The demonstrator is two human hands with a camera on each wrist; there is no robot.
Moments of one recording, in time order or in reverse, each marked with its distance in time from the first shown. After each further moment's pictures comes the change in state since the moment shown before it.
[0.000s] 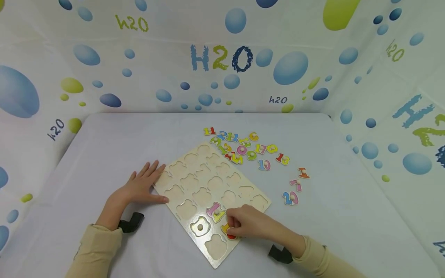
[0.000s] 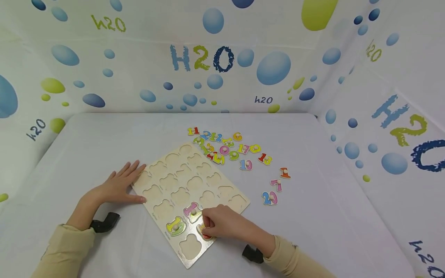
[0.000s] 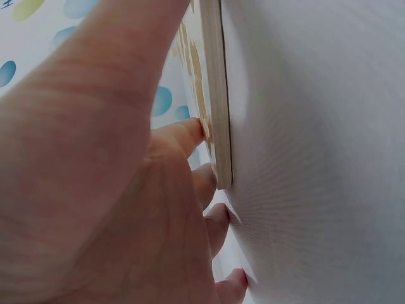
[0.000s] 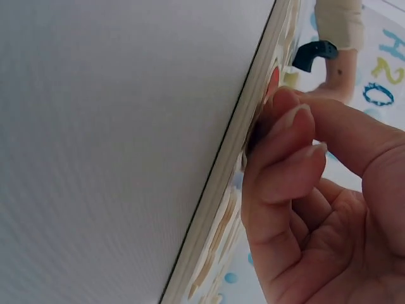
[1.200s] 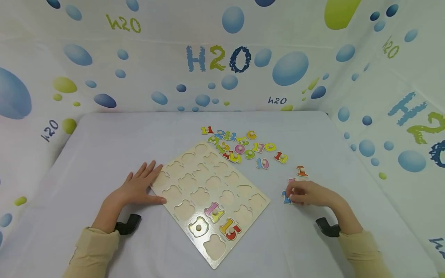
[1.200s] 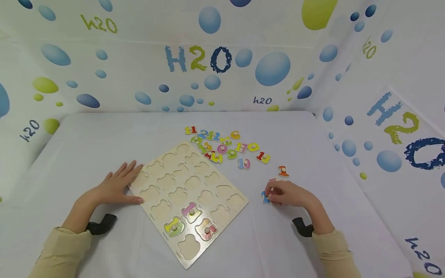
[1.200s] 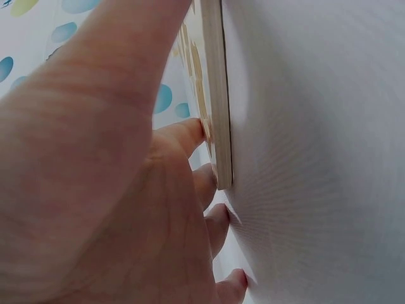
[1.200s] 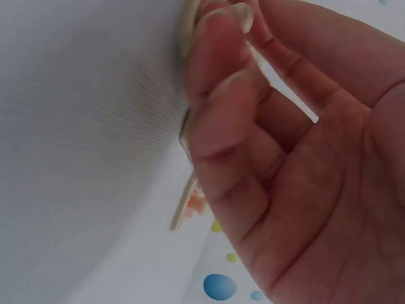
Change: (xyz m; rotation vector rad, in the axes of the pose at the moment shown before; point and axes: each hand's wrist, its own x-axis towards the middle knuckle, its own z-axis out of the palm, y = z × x) left_hand -0.005 0.003 -0.005 -0.009 -0.005 -0.002; right_hand -0.096 0.117 -0.108 0.100 0.047 0.201
